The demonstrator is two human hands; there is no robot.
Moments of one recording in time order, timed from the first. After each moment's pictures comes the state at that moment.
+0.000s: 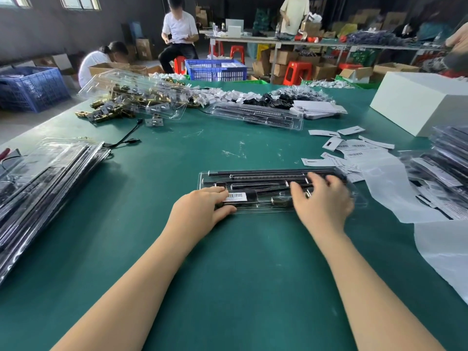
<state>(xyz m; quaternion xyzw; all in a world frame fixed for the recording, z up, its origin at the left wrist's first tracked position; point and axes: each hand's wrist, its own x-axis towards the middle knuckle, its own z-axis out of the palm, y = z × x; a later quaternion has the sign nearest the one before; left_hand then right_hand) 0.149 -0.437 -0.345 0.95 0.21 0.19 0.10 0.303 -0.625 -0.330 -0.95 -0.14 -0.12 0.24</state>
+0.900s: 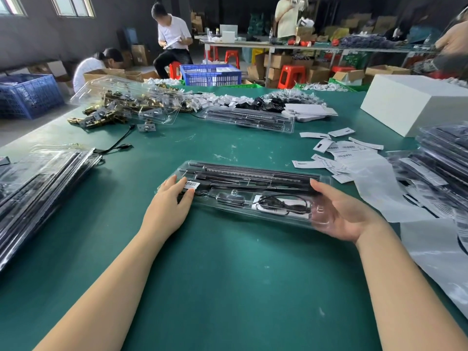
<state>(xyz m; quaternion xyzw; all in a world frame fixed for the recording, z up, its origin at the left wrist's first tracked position) 0.143 -0.403 -0.351 0.87 0.34 0.22 0.26 0.341 -0.680 -0.305 -0.58 -0.05 0.45 0.68</state>
